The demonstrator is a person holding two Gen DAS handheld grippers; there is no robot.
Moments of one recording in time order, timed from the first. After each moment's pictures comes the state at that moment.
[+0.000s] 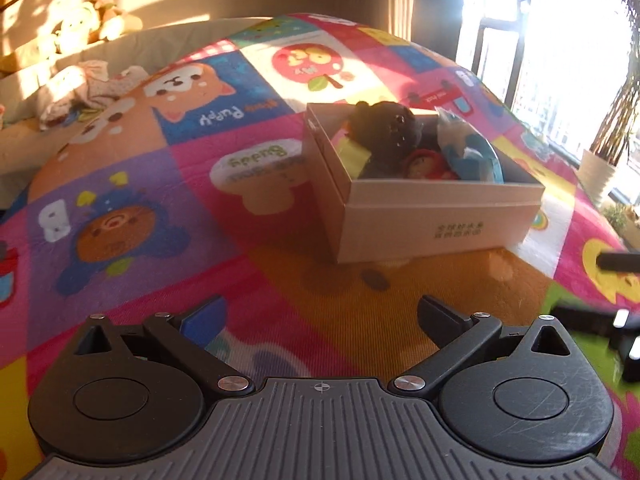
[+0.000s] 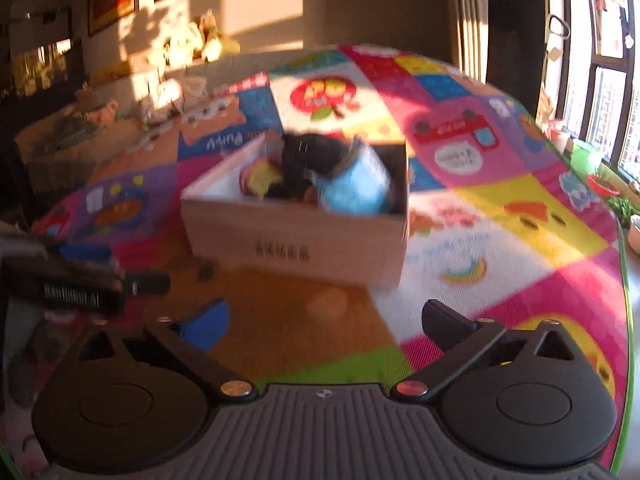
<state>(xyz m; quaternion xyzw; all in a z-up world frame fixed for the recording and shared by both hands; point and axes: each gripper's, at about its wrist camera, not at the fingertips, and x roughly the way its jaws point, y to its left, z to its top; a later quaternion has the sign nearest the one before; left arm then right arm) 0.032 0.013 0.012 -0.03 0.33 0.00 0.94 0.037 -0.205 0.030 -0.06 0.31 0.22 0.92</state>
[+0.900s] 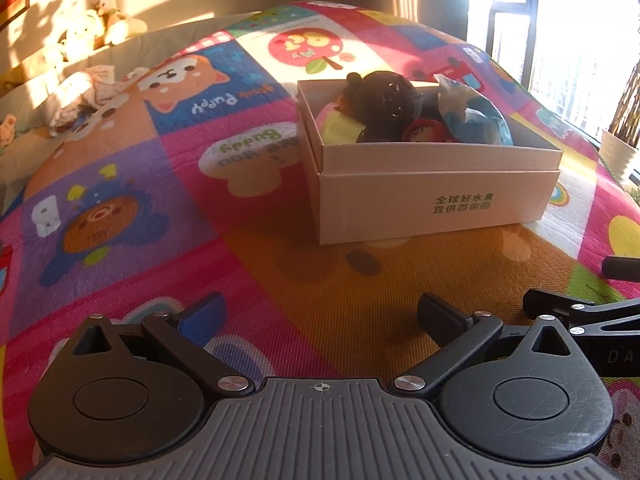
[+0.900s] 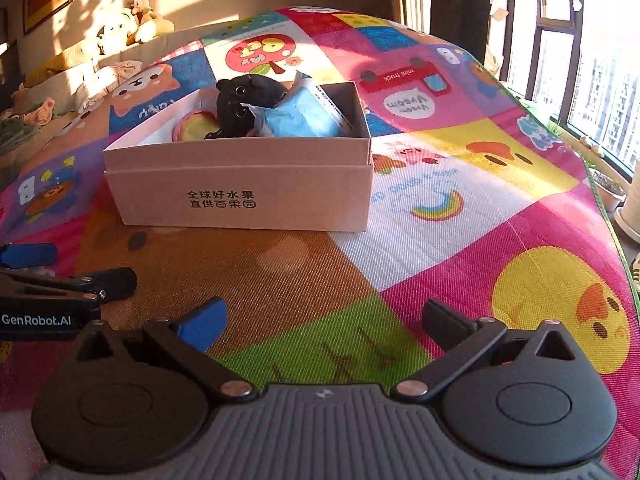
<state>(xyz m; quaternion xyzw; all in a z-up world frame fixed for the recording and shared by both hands) 0.049 -0.015 -0.014 0.00 0.34 0.03 0.94 0.058 -0.200 -0.012 -0.04 0.34 0.12 0.93</state>
